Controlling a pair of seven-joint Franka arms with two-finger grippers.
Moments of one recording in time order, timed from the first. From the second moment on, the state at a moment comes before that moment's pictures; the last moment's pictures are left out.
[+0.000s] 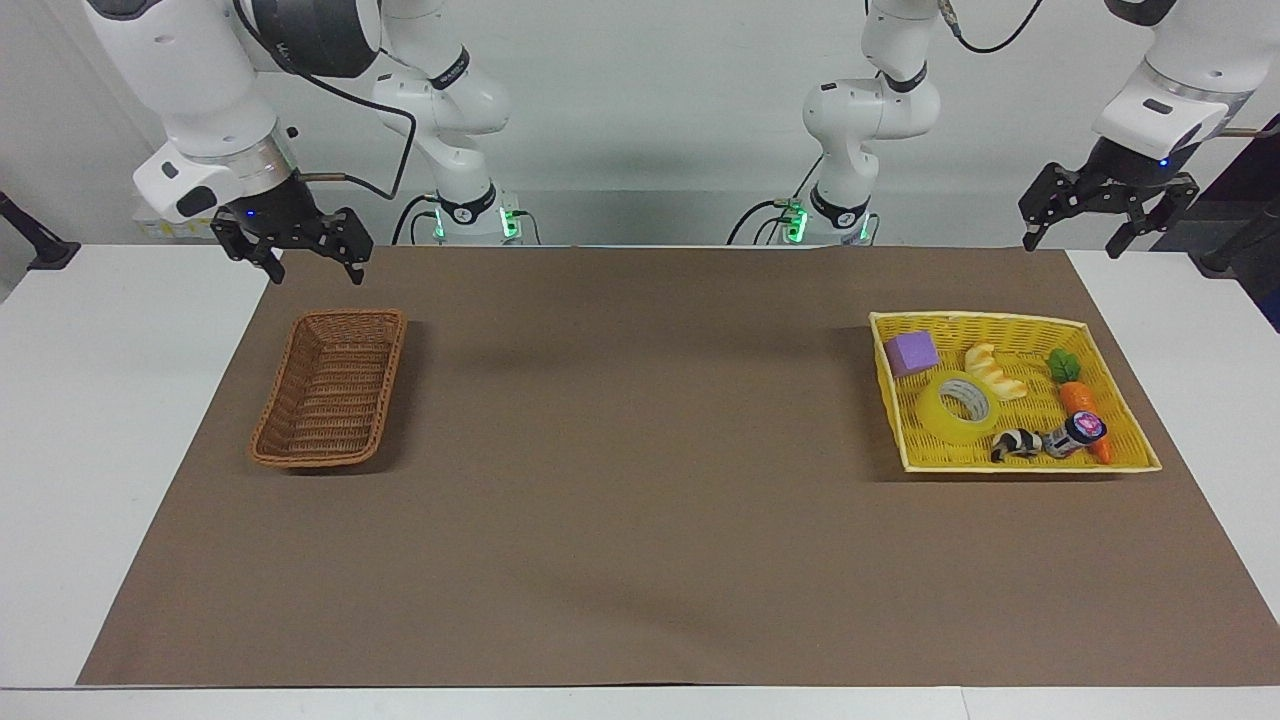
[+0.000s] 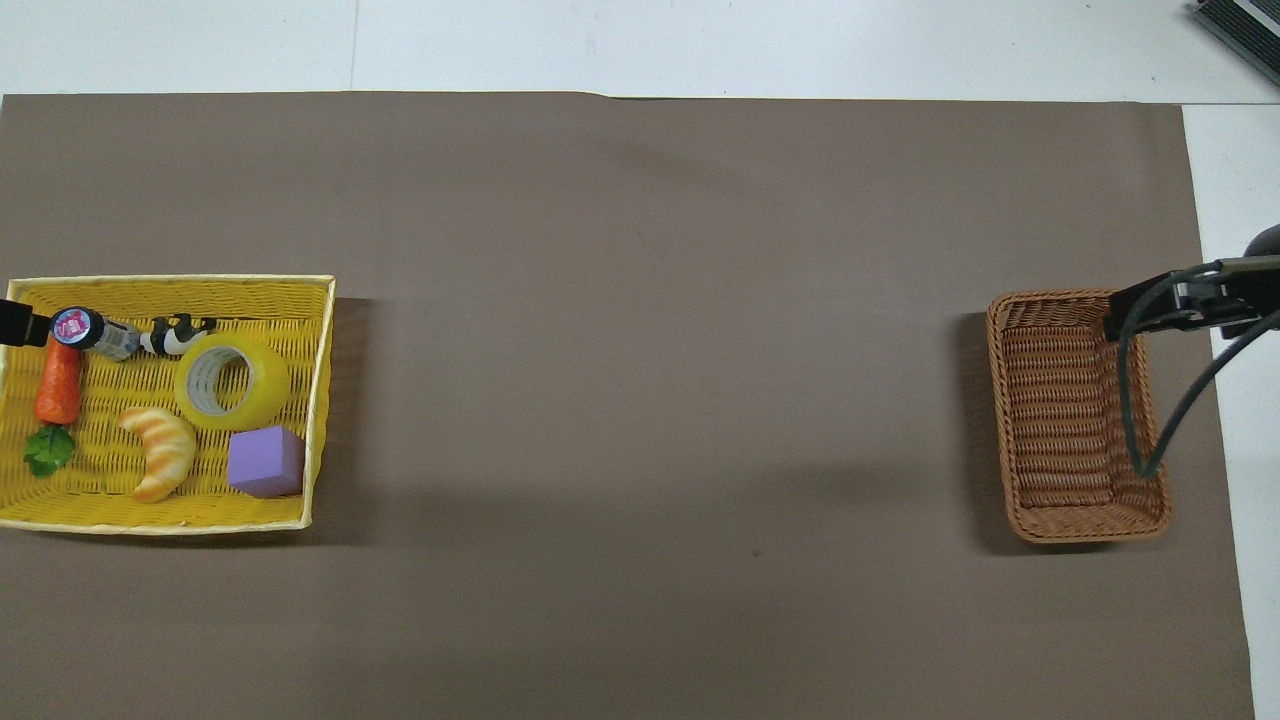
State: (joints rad) left arm -0.02 -0.02 0.03 -1.47 0.01 1.50 0.22; right arm -0.06 0.06 0.04 -1.49 -0.03 1.50 -0.02
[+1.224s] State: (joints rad) left arm -0.03 -0.02 0.02 -1.48 0.01 1.51 0.22; right arm -0.06 0.06 0.04 -1.49 -0.03 1.50 -0.02
